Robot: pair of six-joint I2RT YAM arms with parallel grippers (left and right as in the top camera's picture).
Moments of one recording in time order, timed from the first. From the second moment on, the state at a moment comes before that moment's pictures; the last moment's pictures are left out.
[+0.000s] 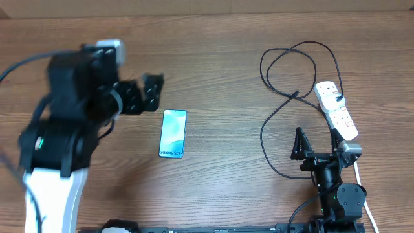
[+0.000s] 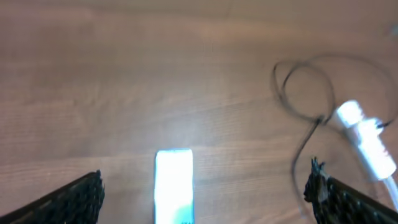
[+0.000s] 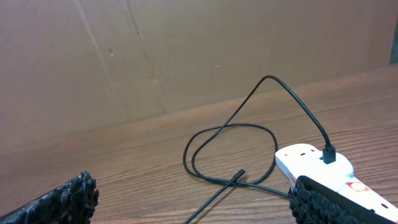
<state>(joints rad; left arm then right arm) -0.17 1.26 1.59 -1.09 0.14 -0.21 0.00 0.01 0.02 -0.03 -0.06 0.25</state>
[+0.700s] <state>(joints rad) -0.30 1.80 1.66 -1.30 0.06 -0.24 0.00 0.01 0.02 -0.03 -0.06 0.25</state>
